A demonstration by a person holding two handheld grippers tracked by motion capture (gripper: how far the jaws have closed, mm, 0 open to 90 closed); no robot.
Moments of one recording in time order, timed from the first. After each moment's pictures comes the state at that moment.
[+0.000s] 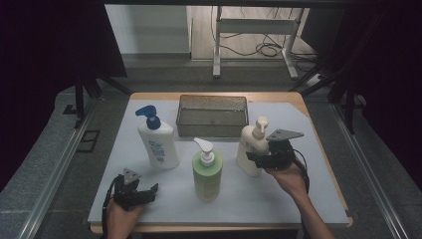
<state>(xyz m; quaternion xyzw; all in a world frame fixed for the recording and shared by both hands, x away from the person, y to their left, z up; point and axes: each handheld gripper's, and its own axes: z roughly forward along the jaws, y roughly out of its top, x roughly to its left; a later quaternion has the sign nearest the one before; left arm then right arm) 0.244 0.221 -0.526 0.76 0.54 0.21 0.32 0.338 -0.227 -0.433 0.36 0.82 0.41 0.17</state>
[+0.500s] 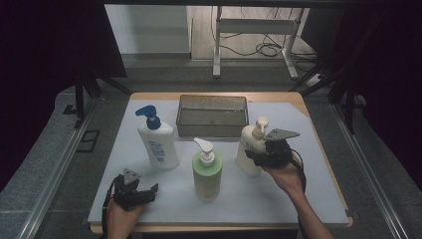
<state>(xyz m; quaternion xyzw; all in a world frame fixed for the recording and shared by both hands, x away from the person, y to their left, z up) 0.244 0.221 -0.526 0.76 0.54 0.21 0.32 0.340 -0.221 -0.433 0.35 0.82 0.40 0.18</state>
